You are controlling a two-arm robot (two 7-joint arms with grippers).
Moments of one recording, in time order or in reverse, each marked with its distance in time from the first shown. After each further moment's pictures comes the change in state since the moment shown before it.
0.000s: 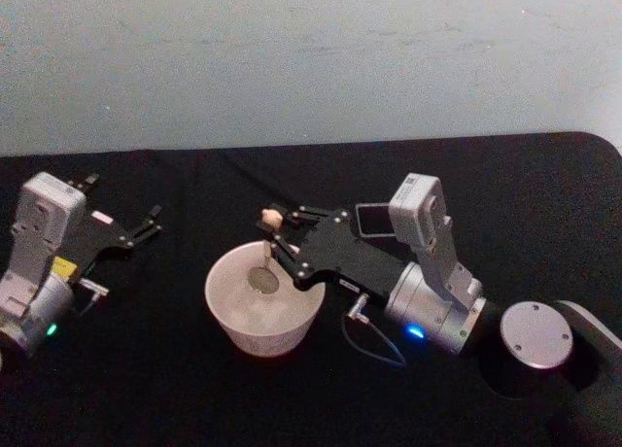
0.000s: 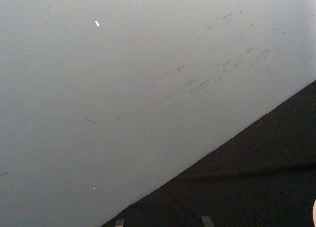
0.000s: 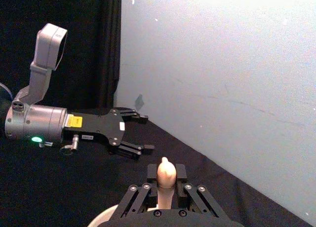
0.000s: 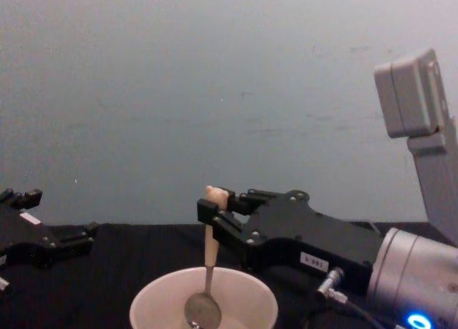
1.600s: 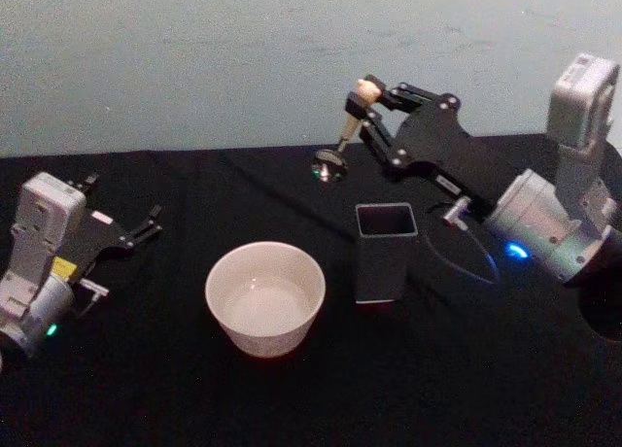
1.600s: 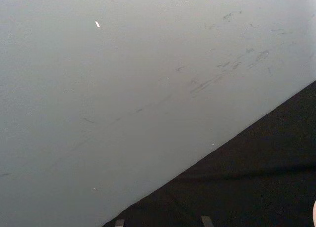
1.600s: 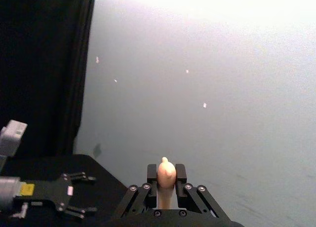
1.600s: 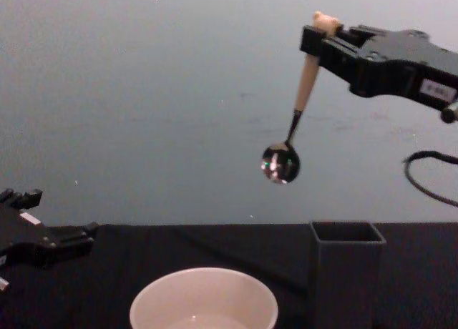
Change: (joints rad) left arm 0.000 0.000 0.000 0.000 0.000 0.000 0.000; right arm -0.045 0.135 0.177 -0.308 0.115 0.072 -0.045
